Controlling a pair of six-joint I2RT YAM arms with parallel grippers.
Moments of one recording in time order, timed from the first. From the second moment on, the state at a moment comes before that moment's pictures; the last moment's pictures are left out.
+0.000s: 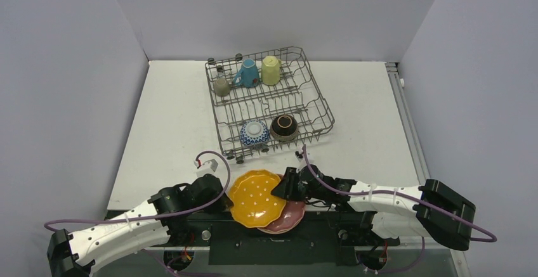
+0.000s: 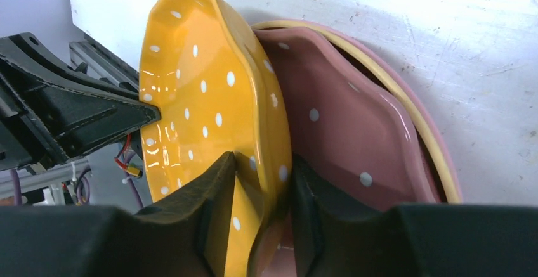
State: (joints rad) left arm -1.02 0.57 0.34 -0.69 -0.16 -1.17; right arm 1.07 1.17 0.37 0.16 -0.02 1.04
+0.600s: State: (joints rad) left arm -1.02 0.61 0.33 -0.70 -0.17 -1.16; right arm 1.06 1.17 0.33 0.25 -0.02 1.14
